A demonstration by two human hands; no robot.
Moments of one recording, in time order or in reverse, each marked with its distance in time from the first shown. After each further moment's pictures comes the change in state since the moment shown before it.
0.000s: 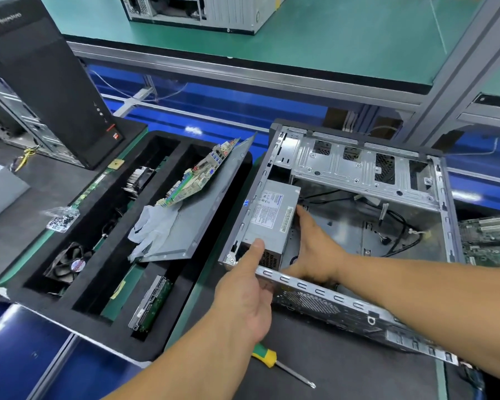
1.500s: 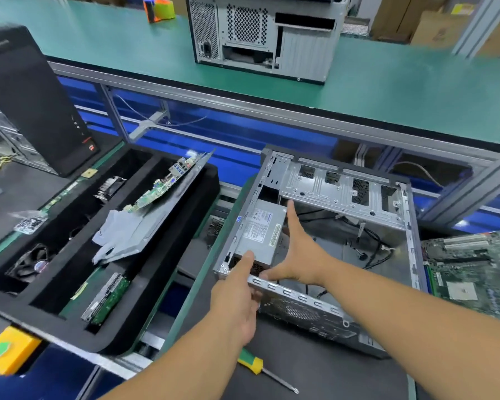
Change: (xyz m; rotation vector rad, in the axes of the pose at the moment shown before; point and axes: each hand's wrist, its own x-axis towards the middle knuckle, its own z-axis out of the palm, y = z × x) left_hand 0.066 0.204 -0.100 0.142 -0.031 0.028; right_hand 0.126 -0.190 0.093 0.101 -0.021 0.094
